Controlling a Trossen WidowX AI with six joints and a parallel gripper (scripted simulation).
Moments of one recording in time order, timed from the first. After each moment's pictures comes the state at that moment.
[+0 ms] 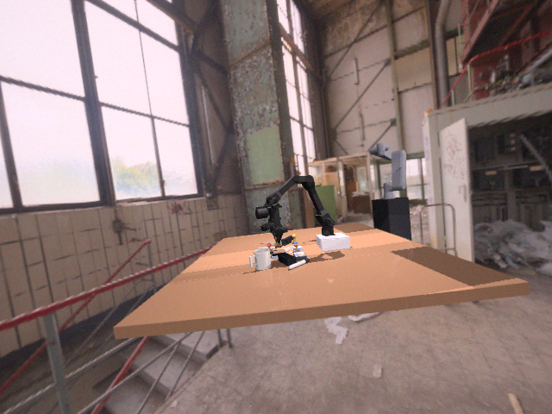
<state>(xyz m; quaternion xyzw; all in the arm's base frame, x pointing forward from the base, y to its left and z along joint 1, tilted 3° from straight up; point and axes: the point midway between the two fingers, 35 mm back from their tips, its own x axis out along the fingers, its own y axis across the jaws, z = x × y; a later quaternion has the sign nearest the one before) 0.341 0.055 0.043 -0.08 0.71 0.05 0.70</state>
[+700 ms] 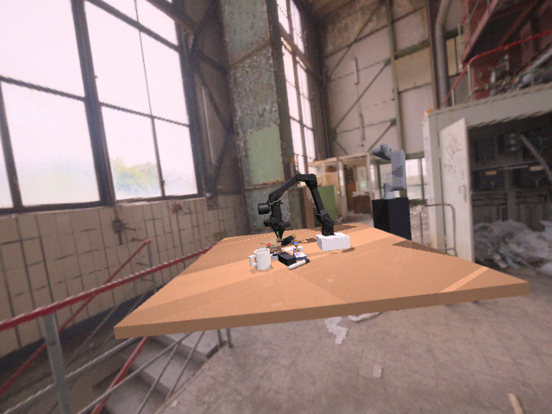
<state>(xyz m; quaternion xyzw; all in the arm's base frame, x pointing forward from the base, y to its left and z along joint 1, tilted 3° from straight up) 0.320 0.003 0.060 -0.15 0.70 0.12 0.69</state>
